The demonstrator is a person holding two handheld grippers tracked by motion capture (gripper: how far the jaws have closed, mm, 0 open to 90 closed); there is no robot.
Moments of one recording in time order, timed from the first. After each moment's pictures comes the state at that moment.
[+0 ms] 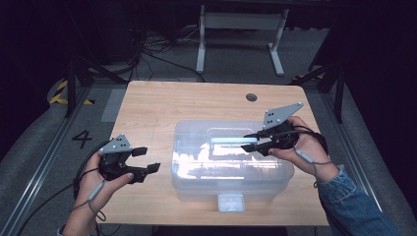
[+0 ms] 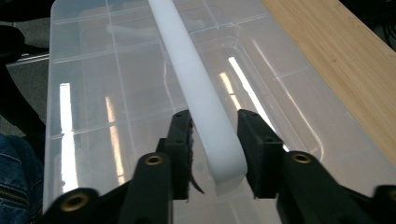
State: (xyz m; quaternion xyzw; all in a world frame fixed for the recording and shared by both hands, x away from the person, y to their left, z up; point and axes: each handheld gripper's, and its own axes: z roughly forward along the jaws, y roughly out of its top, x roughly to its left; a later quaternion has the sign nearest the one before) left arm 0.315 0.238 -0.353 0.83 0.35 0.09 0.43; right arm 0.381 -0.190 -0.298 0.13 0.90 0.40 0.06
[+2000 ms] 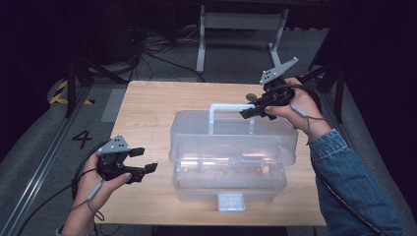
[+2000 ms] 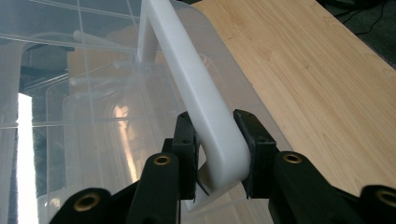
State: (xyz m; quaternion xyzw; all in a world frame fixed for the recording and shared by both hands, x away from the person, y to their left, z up) left arm 0.317 0.243 -0.359 0.83 0.35 0.09 0.43; right arm 0.466 -0.187 -0.256 0.18 0.90 0.39 0.01
